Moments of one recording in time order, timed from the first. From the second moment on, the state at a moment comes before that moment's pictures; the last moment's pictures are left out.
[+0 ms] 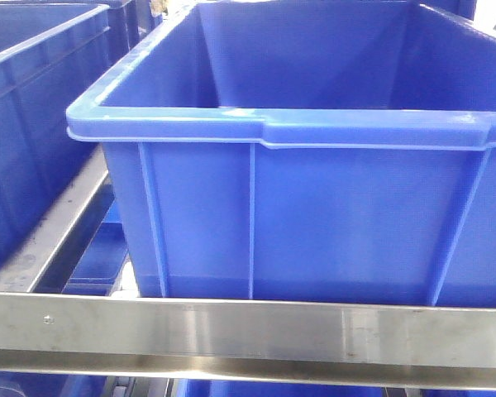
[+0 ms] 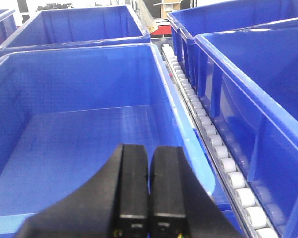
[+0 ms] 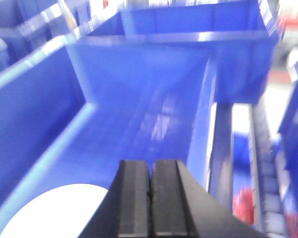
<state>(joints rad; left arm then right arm) -0.17 0.20 -0.27 -0.05 0.18 0.14 0.16 0.56 -0.41 0.03 -0.05 0.00</state>
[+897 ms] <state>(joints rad) -0.17 0.20 -0.27 -0.05 0.18 0.14 -0.05 0.12 -0.08 0.03 0.03 0.03</state>
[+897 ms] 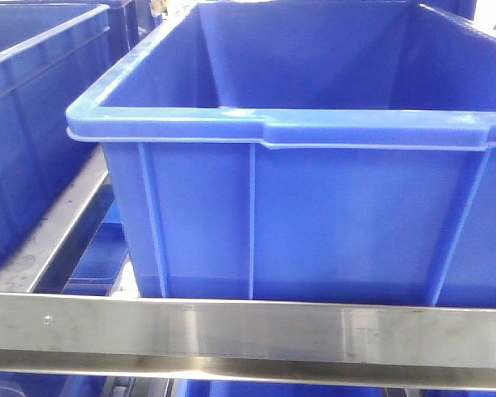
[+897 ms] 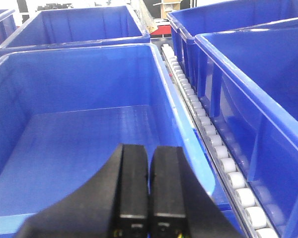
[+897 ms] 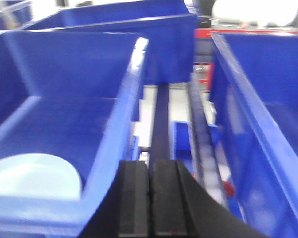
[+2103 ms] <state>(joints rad) -0.17 0.20 -0.27 -0.05 0.17 0.14 -0.06 -0.01 0.03 0.03 0.04 0.09</state>
